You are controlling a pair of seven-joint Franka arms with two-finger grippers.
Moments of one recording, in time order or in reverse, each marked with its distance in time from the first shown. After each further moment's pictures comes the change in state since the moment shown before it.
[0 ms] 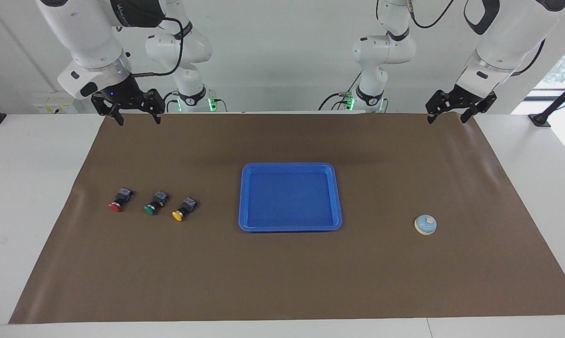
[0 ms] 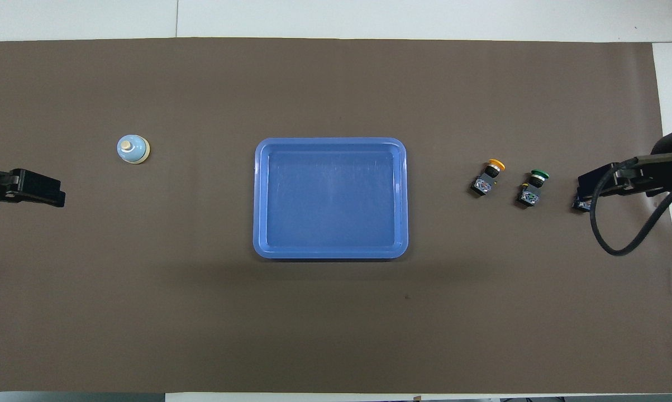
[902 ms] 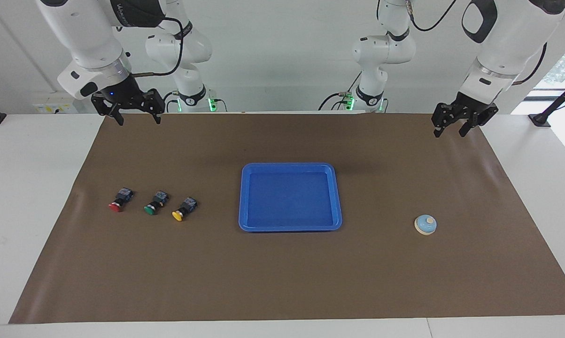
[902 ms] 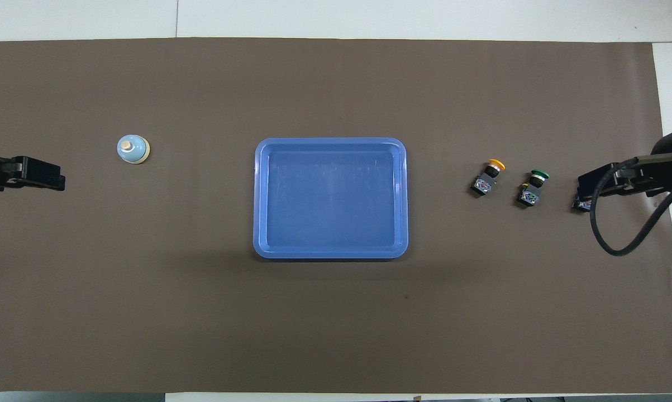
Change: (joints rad) left arm 0.010 0.048 0.006 -0.052 0.000 0.213 0.000; right arm 0.000 0.000 0.000 0.000 0.000 0.000 0.000
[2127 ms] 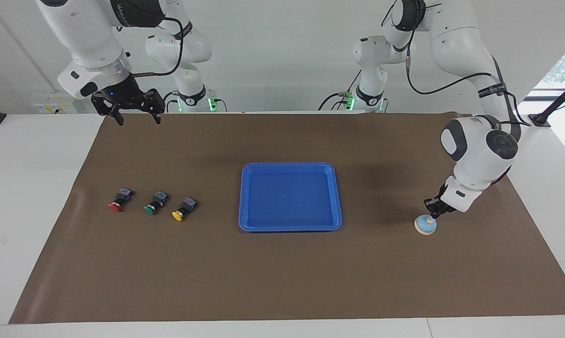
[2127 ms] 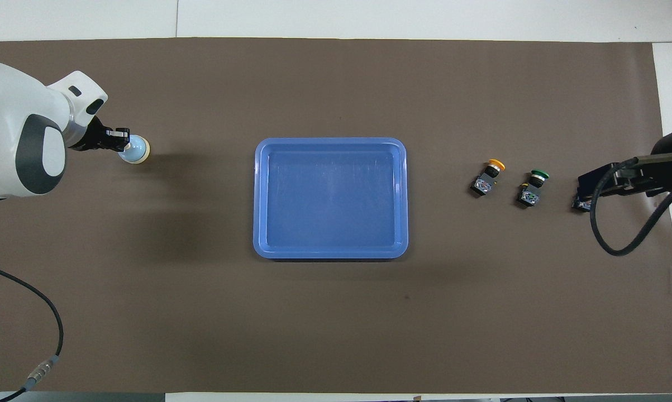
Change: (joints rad) left arm 0.037 0.423 -0.002 -0.057 0.000 0.504 0.000; right arm 0.000 0.000 0.000 0.000 0.000 0.000 0.000
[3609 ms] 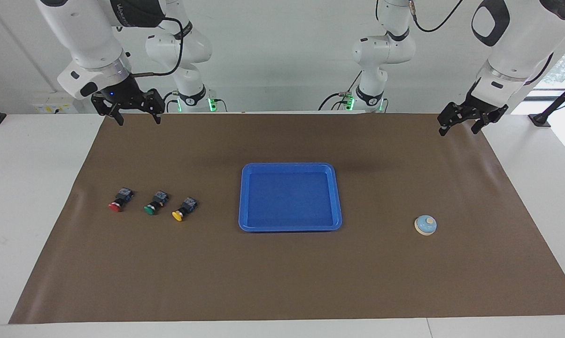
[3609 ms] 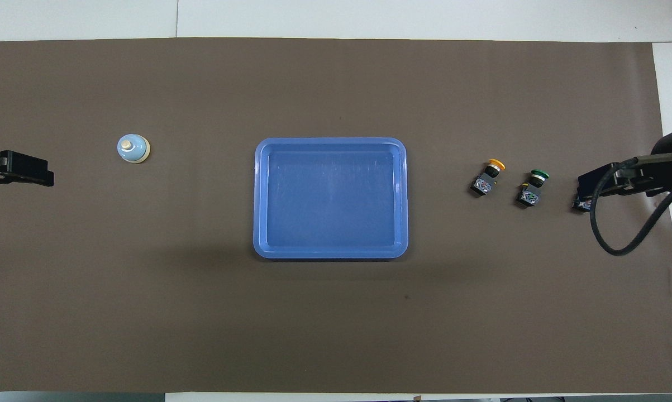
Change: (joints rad) left arm 0.002 -0.457 0.005 0.063 0.000 -0.587 -0.002; right arm 0.000 0.000 0.000 0.000 0.000 0.000 0.000
